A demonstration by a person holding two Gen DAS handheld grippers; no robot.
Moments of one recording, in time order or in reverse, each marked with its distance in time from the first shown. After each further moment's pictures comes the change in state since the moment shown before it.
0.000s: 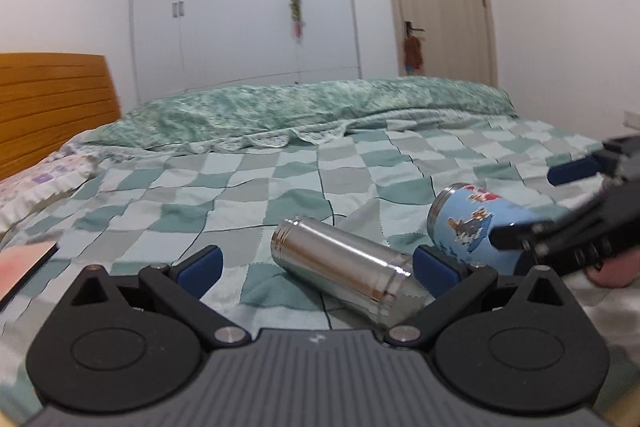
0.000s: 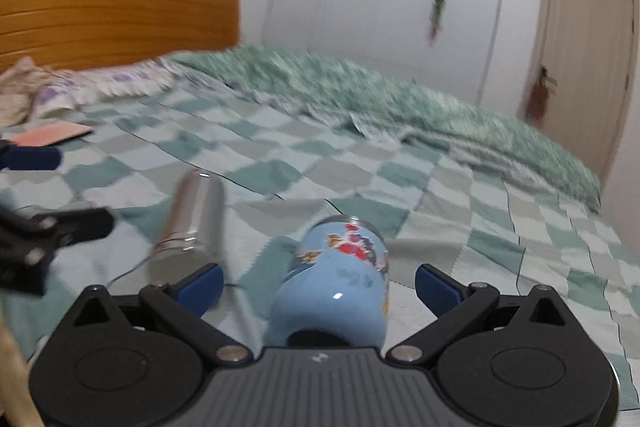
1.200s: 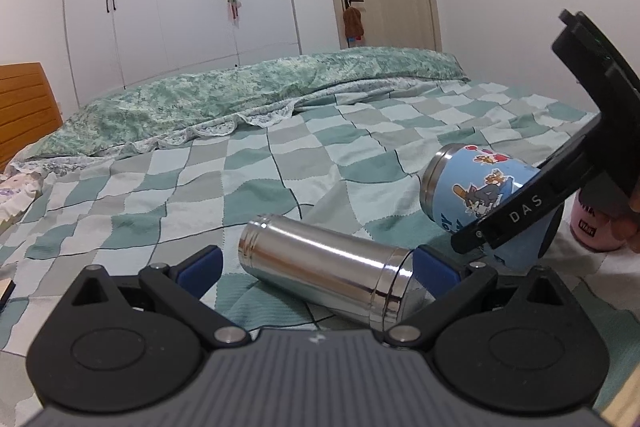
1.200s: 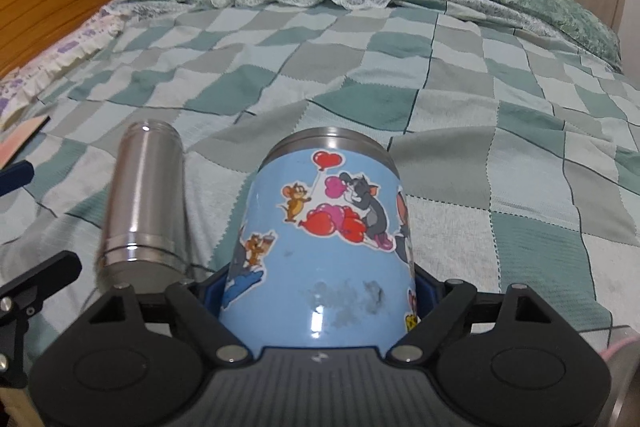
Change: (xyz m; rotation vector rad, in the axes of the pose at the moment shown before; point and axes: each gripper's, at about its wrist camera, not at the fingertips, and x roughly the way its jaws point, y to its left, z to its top) left arm 0.034 0.008 0.013 0.110 0.067 -0.150; right arm 0.078 -0.028 0.017 0.238 0.370 0.079
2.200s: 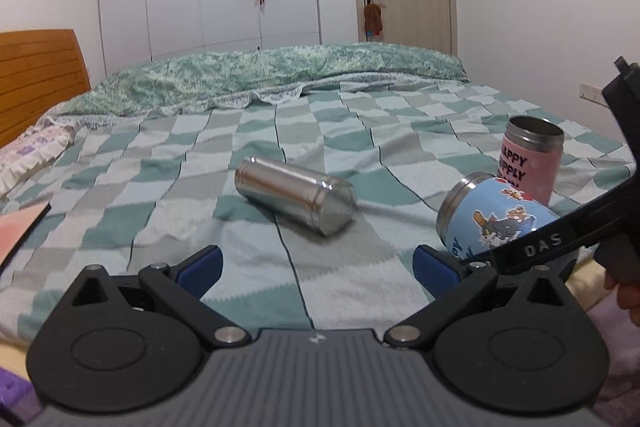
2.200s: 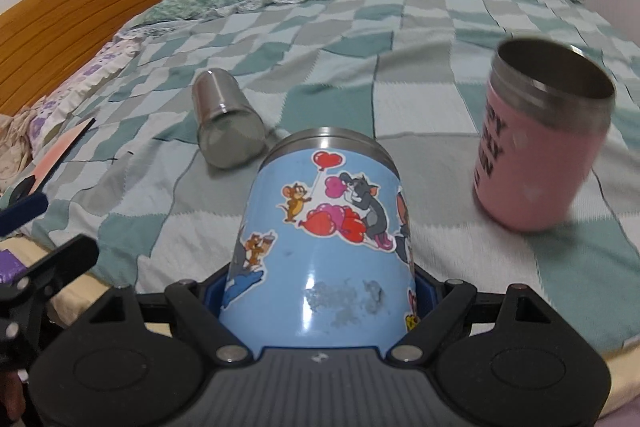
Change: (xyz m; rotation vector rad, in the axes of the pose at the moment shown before) left arm -0.123 -0.056 -0.041 -0.105 0.051 0.041; right arm -0.096 0.022 -0.132 0.170 -0.015 0.054
